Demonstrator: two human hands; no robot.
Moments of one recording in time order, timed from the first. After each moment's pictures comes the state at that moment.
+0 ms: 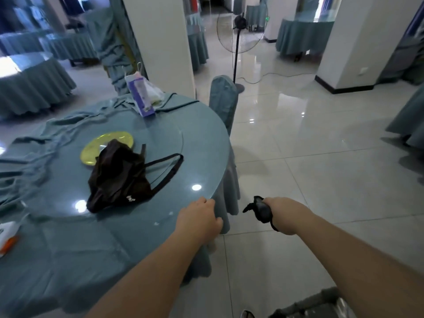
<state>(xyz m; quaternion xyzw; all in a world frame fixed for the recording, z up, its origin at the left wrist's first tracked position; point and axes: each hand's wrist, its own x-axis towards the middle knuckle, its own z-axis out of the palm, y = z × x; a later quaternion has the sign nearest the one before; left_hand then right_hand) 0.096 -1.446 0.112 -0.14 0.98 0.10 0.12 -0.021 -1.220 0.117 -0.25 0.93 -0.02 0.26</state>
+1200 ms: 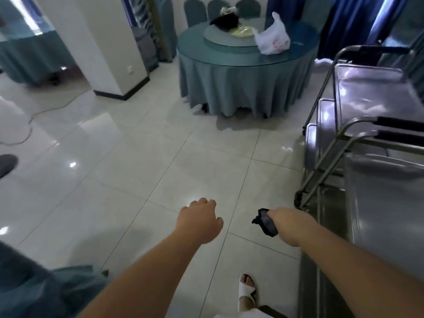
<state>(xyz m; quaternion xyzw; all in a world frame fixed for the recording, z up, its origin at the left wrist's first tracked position) -0.508 -1.121 0.068 0.40 0.89 -0.02 0.19 -0.341 -0.922 0.060 0.21 0.92 -0.06 0.33</state>
